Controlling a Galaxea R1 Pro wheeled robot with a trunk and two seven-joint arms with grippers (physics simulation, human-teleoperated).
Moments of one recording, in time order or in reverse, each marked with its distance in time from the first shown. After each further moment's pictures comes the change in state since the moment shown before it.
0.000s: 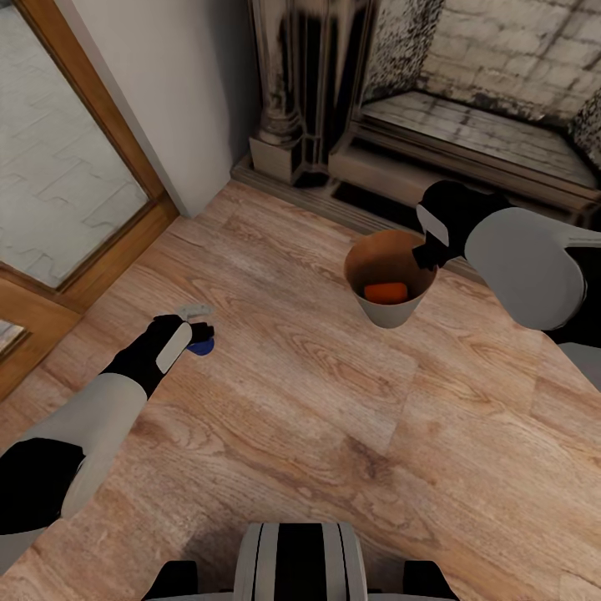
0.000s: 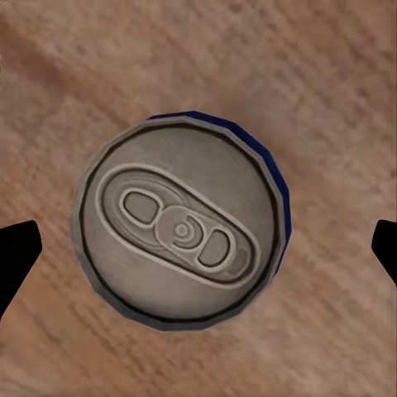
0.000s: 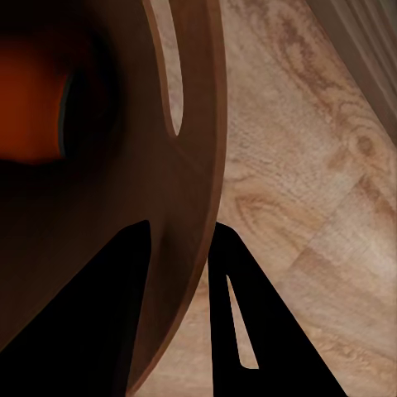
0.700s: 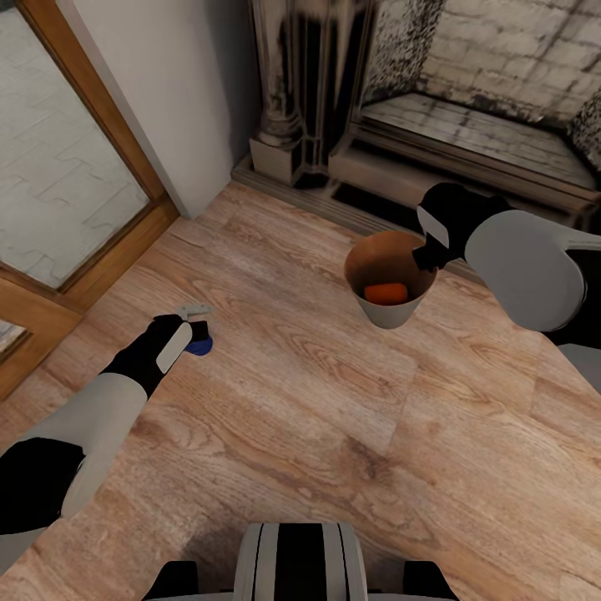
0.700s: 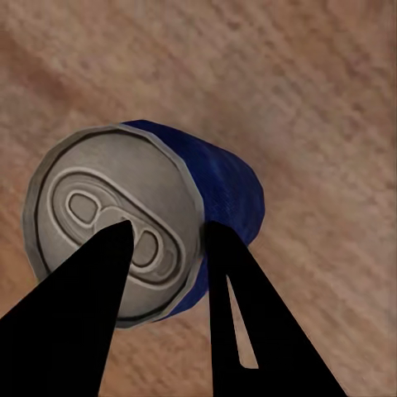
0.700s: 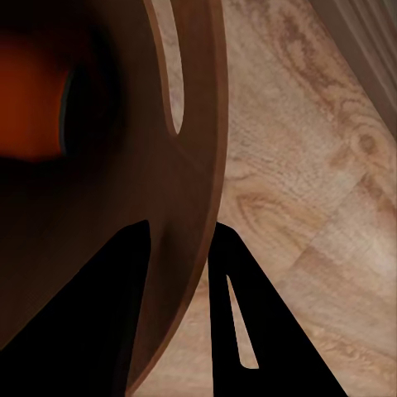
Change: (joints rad) left arm -0.001 0.000 -0.001 -0.001 -0.008 -0.015 -0.003; right arm 0.009 -0.004 -0.020 -0.006 0.015 -0.001 0.001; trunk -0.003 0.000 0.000
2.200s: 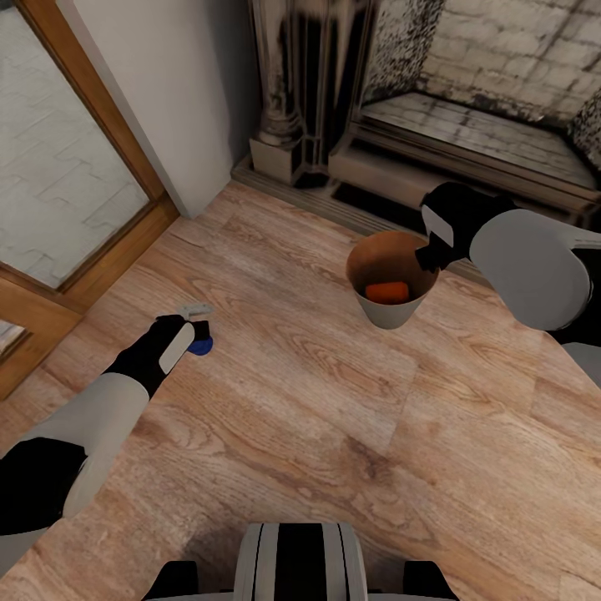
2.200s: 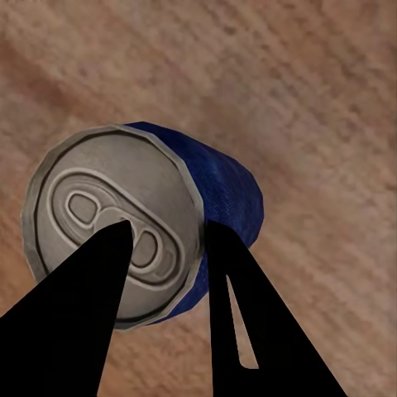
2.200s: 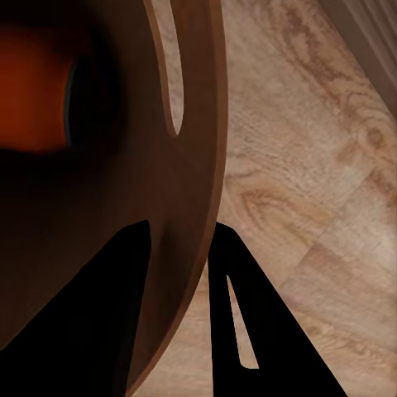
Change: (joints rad) left arm 0.000 -0.007 -0.007 0.000 -0.017 -0.008 0.005; right arm -0.003 -0.014 -0.003 0.003 -0.020 -0.001 0.002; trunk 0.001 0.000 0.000
